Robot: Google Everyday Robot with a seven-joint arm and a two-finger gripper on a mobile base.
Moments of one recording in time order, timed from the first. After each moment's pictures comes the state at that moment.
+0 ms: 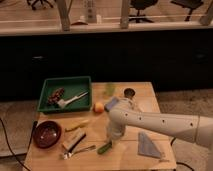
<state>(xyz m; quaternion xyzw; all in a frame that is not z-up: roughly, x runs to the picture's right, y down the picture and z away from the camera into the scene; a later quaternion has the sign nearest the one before) 0.035 0.293 0.777 -0.36 -0.23 -0.30 0.86</state>
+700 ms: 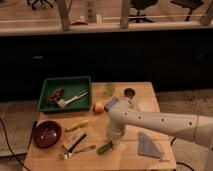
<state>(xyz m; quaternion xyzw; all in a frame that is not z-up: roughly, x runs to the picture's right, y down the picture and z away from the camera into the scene) 0.036 0.293 0.776 -0.36 -0.23 -0.30 0.85</state>
